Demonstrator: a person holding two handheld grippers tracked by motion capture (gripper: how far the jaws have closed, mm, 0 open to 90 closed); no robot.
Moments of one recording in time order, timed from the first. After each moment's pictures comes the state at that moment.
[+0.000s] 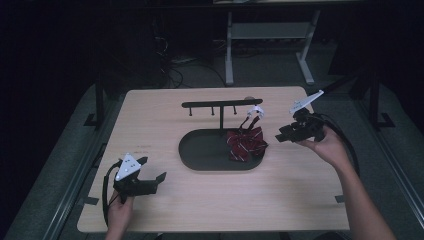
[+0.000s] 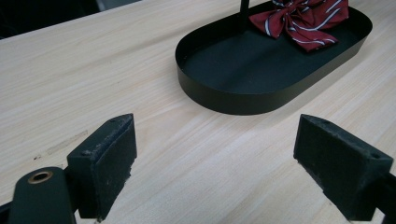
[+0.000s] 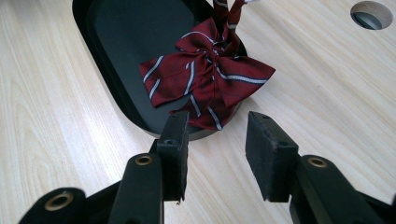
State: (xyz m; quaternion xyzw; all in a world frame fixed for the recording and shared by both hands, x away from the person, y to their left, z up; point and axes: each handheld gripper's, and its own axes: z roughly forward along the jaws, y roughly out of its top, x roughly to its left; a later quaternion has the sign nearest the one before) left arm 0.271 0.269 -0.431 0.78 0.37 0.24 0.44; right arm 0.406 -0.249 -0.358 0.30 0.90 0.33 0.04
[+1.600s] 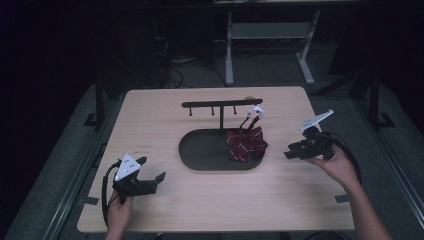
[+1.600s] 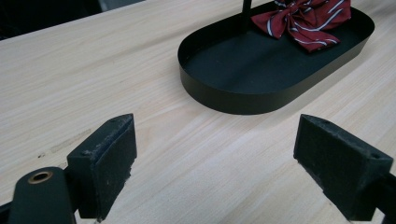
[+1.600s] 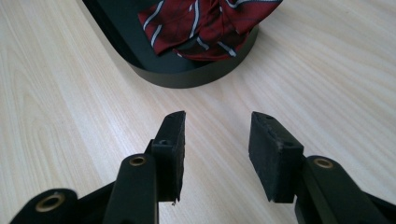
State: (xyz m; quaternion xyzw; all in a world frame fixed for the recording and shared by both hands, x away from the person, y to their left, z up) left arm 0.270 0.270 -0.430 0.78 0.37 0.24 0.44; right arm 0.378 -0.279 -0.402 0.33 0.88 0.33 0.01
